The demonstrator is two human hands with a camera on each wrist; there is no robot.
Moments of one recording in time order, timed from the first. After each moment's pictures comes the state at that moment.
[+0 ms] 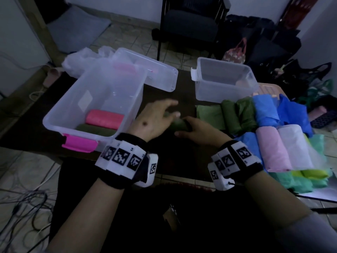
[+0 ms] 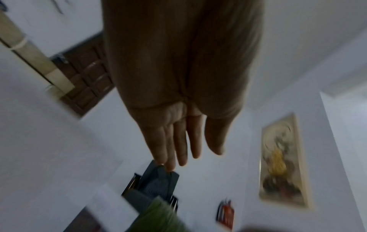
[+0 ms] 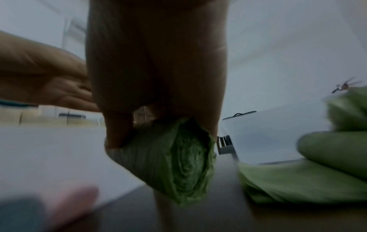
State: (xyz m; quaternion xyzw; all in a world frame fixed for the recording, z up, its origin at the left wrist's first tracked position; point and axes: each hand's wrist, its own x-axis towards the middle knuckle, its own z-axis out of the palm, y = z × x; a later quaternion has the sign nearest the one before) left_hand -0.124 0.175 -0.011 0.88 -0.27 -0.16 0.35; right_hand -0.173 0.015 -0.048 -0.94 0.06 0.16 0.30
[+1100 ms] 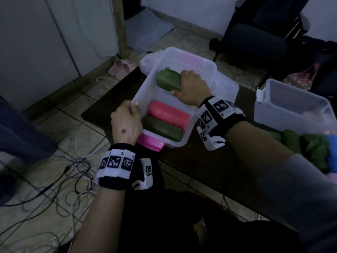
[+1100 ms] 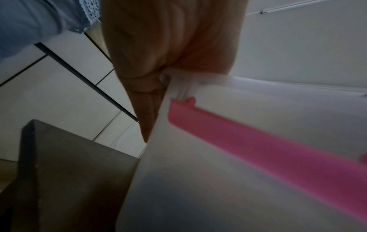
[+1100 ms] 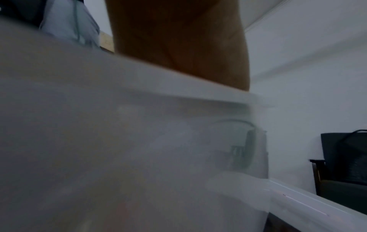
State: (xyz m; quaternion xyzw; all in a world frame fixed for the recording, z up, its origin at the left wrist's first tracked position) left_hand -0.104 0.340 -0.042 0.87 0.18 0.06 0.46; right_hand -0.020 0.179 -0.004 -1.00 -0.06 0.00 0.07
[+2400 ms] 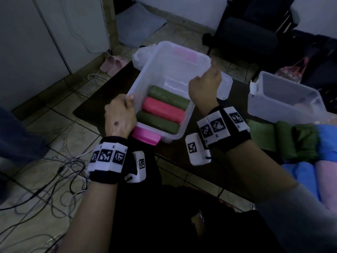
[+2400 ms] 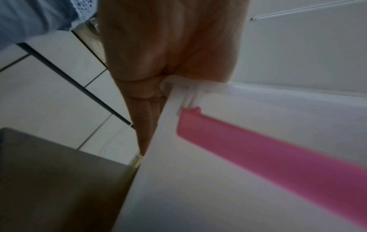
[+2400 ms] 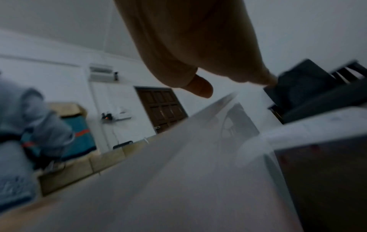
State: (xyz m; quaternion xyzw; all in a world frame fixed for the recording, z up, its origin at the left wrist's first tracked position) left_hand -0.101 0.345 -0.041 0.89 0.13 0.06 0.44; right_hand -0.056 0.172 -0.006 -0.87 0.17 -0.15 0.45
